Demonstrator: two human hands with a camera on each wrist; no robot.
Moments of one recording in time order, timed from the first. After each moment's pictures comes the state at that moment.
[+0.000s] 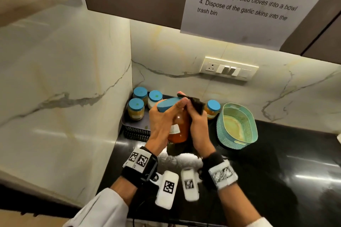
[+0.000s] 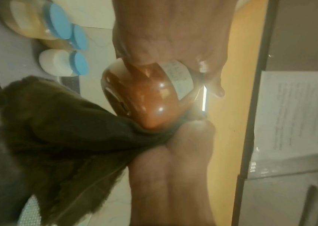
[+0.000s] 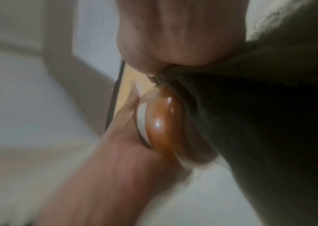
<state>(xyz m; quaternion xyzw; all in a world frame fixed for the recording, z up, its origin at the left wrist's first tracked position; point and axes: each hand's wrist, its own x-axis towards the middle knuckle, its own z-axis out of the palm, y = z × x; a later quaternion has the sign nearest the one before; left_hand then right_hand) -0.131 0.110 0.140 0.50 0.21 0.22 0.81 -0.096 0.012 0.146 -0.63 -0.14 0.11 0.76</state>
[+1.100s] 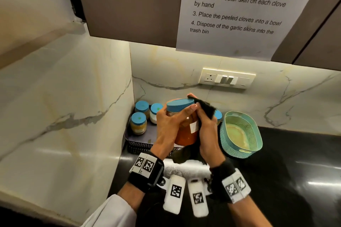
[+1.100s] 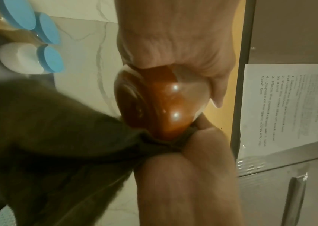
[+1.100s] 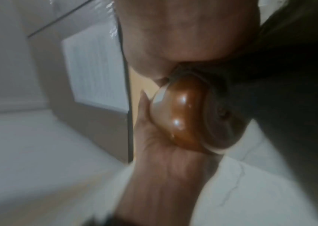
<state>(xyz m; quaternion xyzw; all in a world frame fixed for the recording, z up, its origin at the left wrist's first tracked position) -0.119 0.111 0.162 0.58 0.14 0.20 0.78 -0.089 0.007 0.171 -0.60 -0.10 0.09 0.79</state>
